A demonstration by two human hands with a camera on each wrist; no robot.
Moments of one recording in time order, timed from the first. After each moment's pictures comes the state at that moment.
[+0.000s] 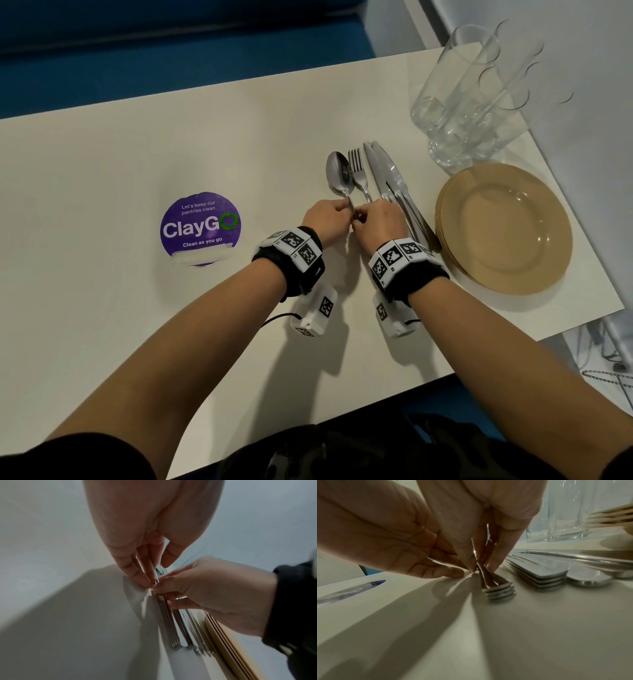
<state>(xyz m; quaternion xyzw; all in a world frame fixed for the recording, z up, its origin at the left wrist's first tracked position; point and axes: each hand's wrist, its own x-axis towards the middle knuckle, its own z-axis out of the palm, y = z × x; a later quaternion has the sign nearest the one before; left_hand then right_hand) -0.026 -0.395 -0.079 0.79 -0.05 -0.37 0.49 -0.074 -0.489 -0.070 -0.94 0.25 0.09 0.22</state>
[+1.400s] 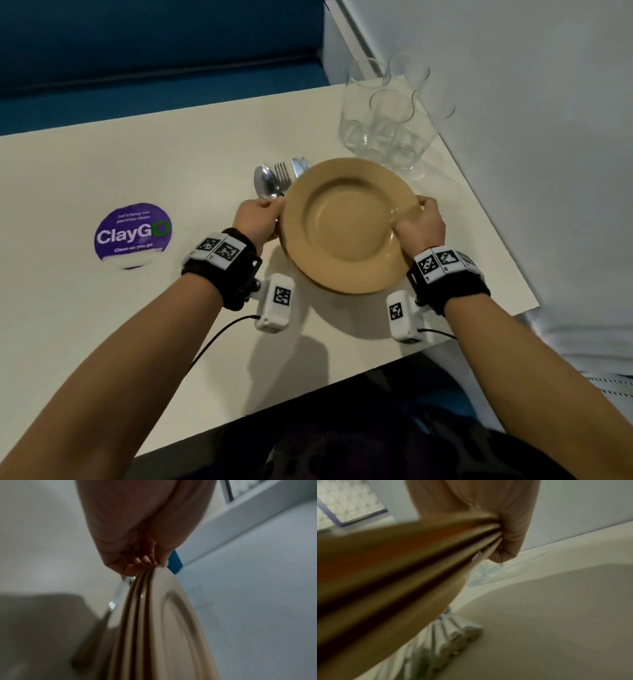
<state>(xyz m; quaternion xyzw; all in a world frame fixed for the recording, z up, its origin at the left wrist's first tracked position) -0.062 -0.422 -0.033 0.74 0.10 -0.27 0.61 -0.163 -0.634 -0.019 -0.77 0.46 -0.04 0.45</state>
